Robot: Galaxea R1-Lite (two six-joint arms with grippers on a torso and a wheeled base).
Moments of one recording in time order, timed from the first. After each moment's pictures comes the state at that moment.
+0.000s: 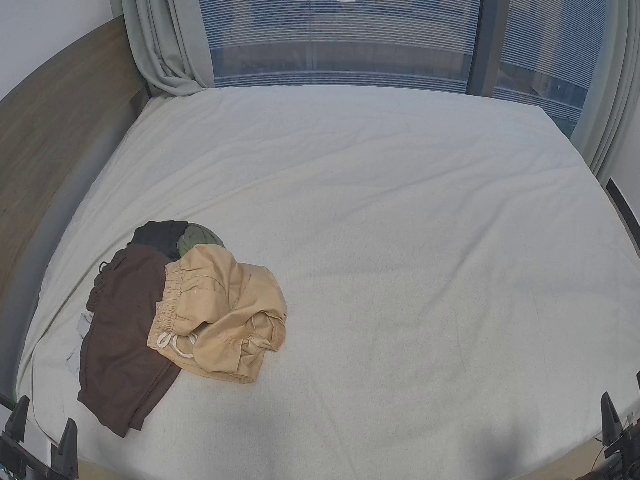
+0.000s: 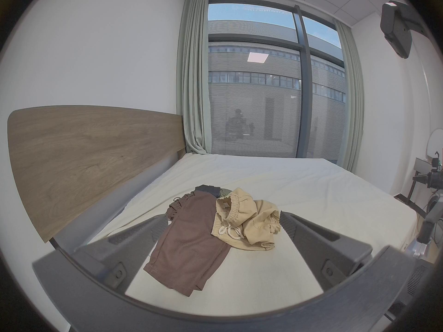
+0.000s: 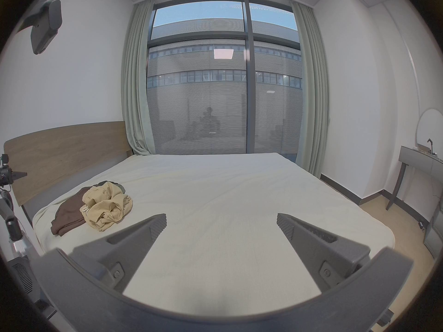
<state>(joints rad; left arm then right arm) 0.00 0.02 -0.02 0.00 0.02 -0.04 -0.01 0.02 -0.02 0.00 -0.03 0.01</state>
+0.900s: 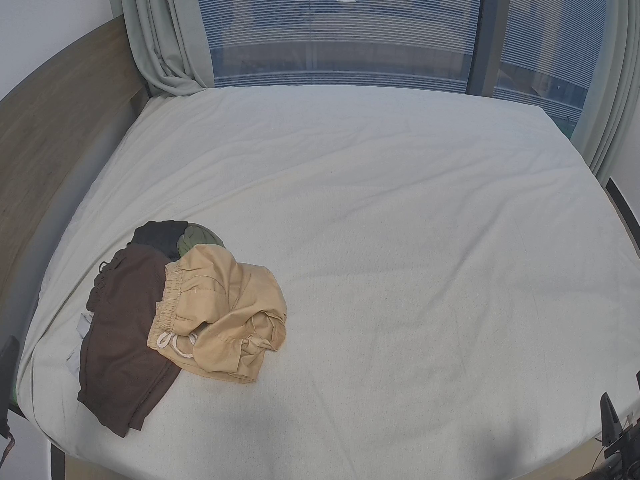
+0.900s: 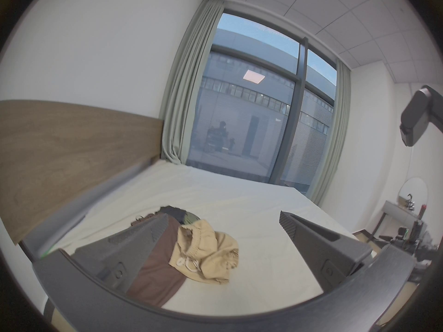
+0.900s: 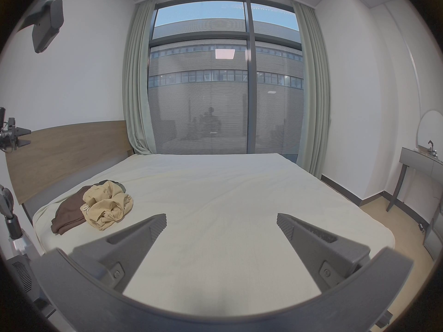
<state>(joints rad) -0.17 0.35 -0.34 -0.10 0.01 -0.22 -0.01 0.02 -0.02 0.00 -0.03 0.00</state>
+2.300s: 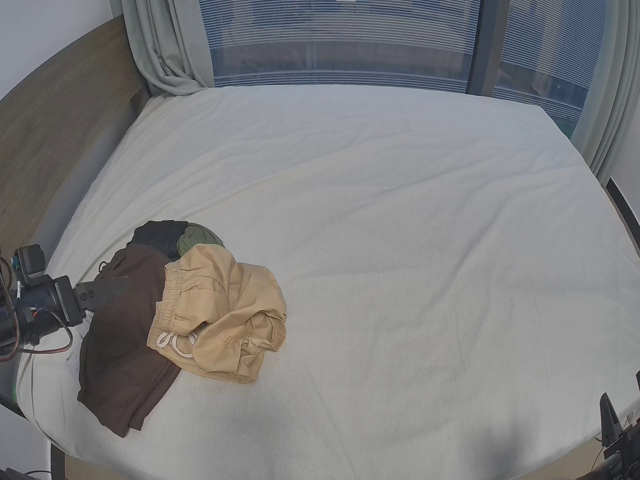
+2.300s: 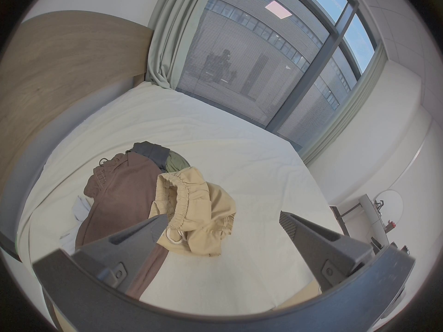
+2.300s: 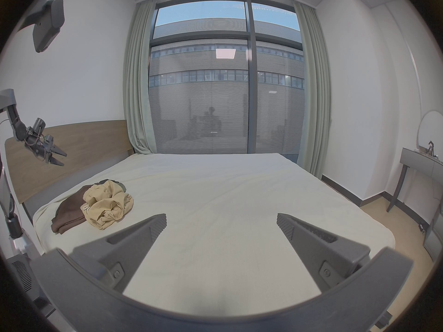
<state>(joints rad) 0.17 1.26 -0.52 -0.31 -0.54 -0.21 -0.01 0.02 -0.02 0.00 -0.02 0.00</state>
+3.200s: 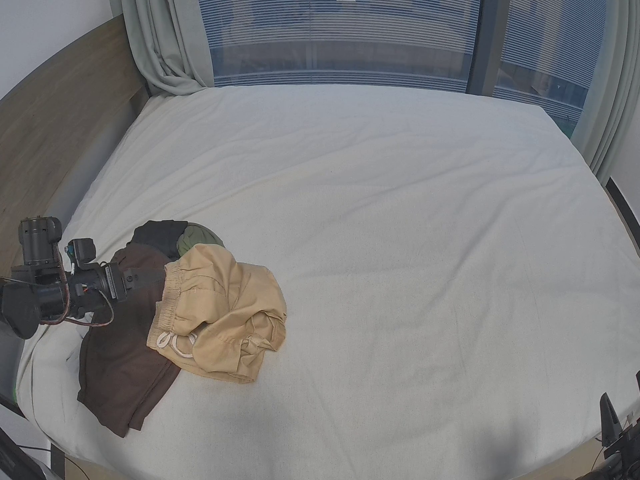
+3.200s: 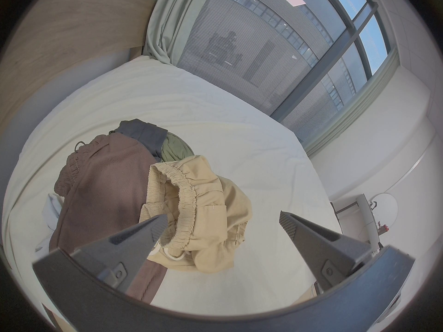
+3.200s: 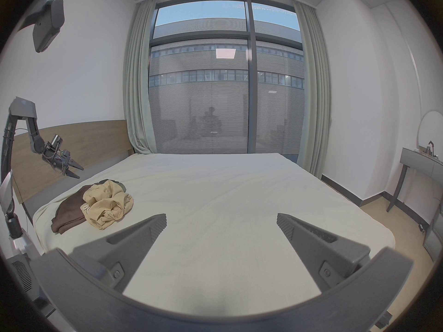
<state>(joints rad) 0.14 1.70 -0.66 -0.49 -0.57 -0.22 -0.01 0.02 -0.02 0.00 -0.02 0.00</state>
